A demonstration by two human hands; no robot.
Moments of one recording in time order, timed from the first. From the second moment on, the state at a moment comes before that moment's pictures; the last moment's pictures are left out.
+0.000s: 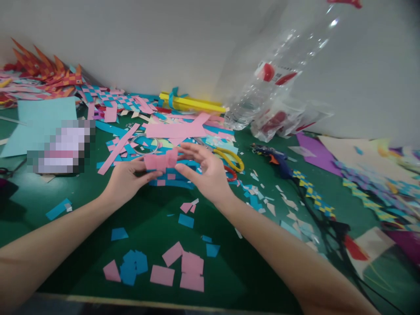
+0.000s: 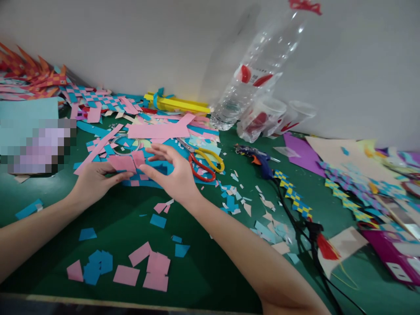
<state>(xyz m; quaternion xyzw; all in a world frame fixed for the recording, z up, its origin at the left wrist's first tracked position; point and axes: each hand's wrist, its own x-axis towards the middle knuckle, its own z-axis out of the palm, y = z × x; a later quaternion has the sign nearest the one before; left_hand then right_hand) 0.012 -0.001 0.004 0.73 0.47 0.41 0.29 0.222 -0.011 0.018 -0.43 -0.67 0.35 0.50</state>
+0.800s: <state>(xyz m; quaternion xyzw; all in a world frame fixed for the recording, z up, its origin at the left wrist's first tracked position) 0.011 -0.003 0.006 0.67 0.50 0.39 0.38 0.215 -0.013 0.010 -0.43 -0.68 0.36 0.47</state>
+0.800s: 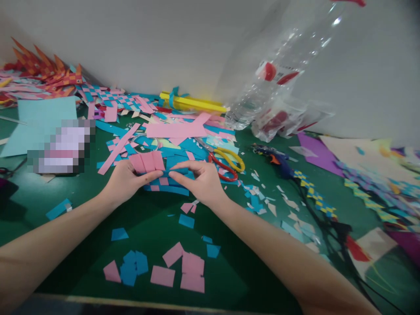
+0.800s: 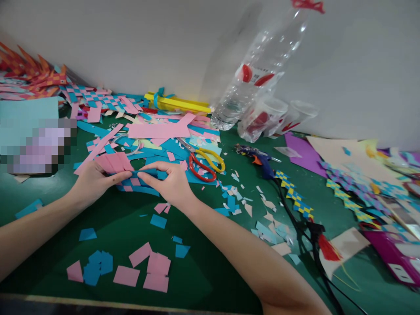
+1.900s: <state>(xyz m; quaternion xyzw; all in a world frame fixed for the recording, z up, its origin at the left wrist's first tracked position) 0.006 0.004 -0.002 0.54 0.47 0.51 0.47 0.217 -0.006 -0.002 -0.44 -0.62 0.42 0.50</state>
